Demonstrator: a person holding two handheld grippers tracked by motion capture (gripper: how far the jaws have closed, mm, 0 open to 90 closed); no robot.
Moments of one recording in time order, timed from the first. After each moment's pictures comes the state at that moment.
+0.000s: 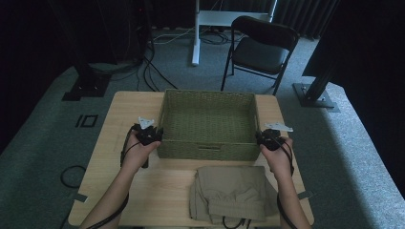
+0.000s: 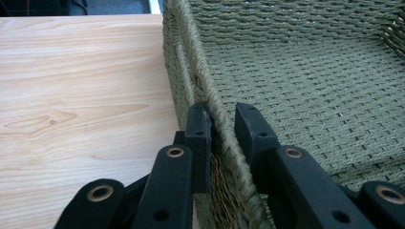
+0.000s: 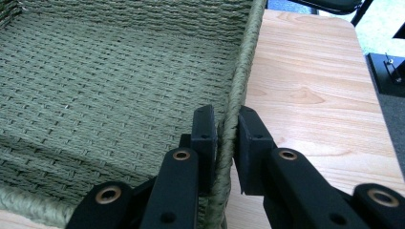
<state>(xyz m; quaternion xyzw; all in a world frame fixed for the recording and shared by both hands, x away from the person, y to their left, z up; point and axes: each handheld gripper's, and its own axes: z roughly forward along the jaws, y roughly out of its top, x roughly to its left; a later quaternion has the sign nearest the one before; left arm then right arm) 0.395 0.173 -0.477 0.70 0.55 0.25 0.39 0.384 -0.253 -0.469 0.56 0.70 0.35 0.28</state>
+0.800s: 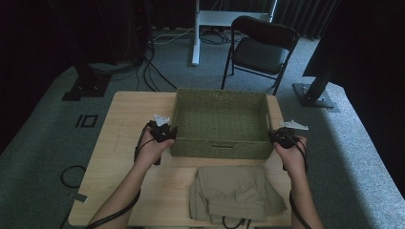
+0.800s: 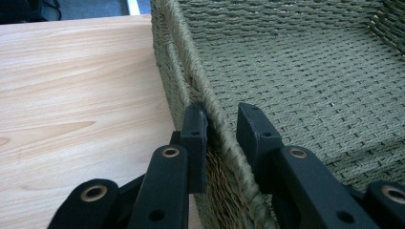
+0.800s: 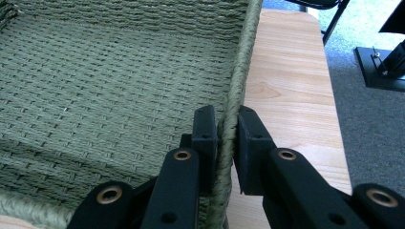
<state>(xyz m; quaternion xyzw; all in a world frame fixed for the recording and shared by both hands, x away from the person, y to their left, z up) 0.406 0.130 -0.475 0.72 0.52 0.23 0.40 0.390 -0.299 -0.469 0.57 0.69 0.35 0.28</state>
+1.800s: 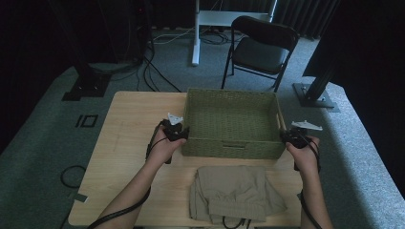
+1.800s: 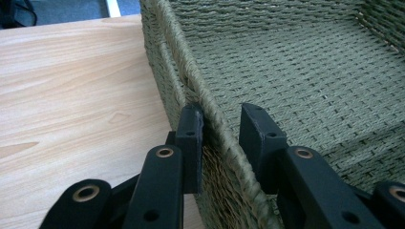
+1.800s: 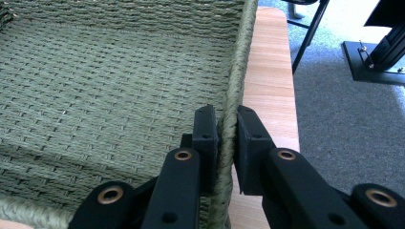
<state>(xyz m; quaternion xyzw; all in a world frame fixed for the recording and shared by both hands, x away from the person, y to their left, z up) 0.412 0.095 -0.474 0.74 0.50 0.22 0.40 0.390 -0.339 -0.469 0.59 0.68 0.35 0.28</state>
